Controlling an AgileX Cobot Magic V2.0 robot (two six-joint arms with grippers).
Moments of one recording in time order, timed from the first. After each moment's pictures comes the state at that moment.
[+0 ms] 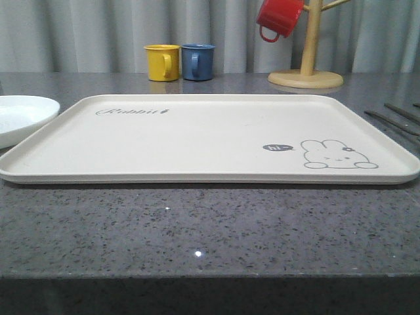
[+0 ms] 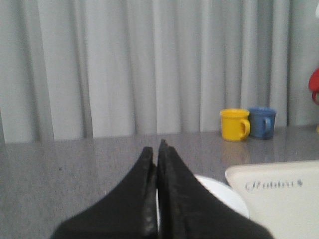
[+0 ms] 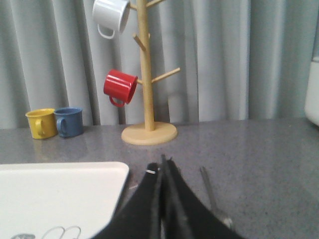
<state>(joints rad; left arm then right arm) -0.03 -0.01 -0.20 -0.06 0.08 0.15 0.01 -0.01 -0.21 0.02 0.14 0.10</state>
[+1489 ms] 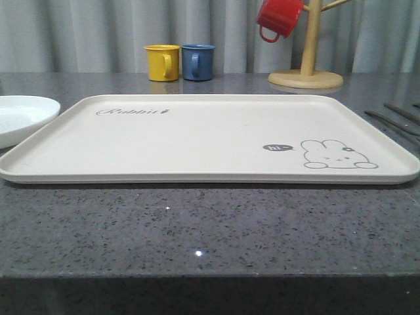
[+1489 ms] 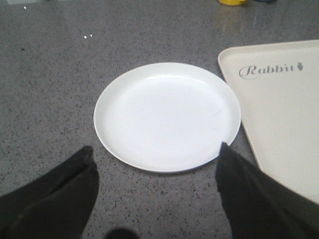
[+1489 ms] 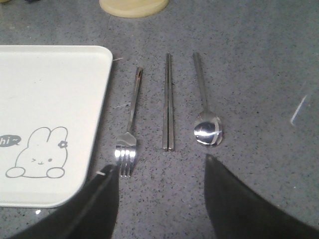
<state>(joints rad) -0.03 0.60 -0.58 -0.06 0.54 0.15 0.01 0.50 -0.61 0.00 0.65 0.10</state>
